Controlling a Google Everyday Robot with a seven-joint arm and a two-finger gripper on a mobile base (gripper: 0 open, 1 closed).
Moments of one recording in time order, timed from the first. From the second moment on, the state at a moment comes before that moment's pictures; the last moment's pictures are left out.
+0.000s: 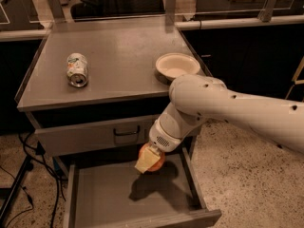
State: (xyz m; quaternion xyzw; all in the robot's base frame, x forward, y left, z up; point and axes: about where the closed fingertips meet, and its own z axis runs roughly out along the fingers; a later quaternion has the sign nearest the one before) arm 0.470 0.000 0.708 -0.52 0.82 0.19 0.13
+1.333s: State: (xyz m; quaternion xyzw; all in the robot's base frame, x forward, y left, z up) arm 0.462 0.014 0.551 -0.47 0.85 0.23 0.08
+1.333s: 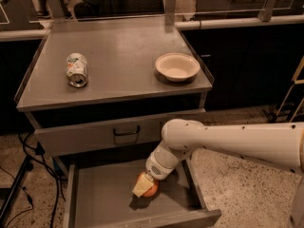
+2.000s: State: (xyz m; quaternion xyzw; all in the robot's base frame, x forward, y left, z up) arm 0.467 0.028 0.490 -0.43 0.87 0.24 0.06
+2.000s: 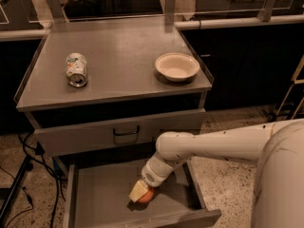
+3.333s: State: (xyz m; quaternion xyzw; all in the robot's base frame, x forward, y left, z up) arm 0.498 0.029 0.399 -0.38 0.89 0.23 0.04
